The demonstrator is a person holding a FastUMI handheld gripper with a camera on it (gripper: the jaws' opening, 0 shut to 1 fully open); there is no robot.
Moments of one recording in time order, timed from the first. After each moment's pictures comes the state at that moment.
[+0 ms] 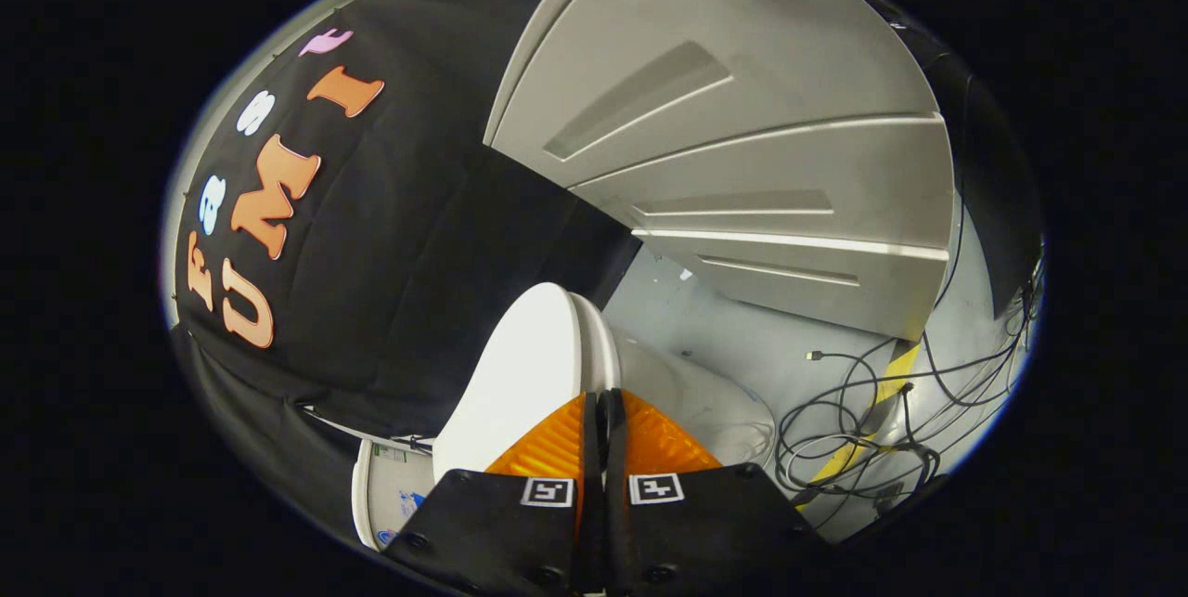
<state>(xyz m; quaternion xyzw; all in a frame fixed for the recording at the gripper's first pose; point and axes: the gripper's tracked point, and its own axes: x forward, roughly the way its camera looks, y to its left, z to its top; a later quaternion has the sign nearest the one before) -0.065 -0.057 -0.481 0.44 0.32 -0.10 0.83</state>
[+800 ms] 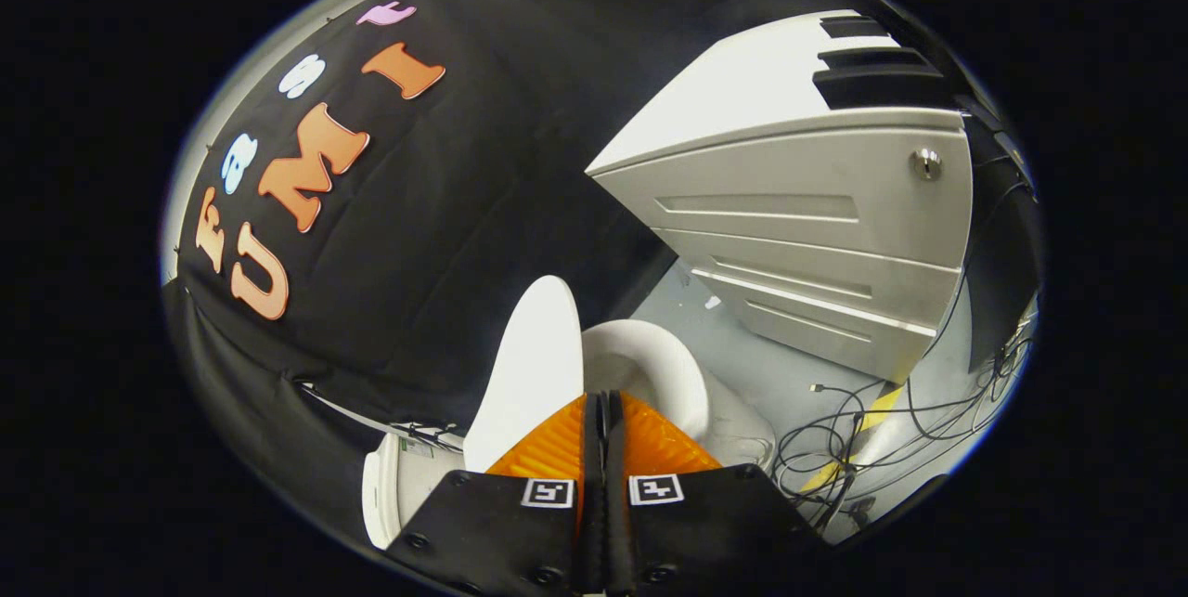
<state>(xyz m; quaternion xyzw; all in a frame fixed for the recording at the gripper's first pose) -0.022 -0.028 -0.360 0.38 0.28 -0.10 0.88</state>
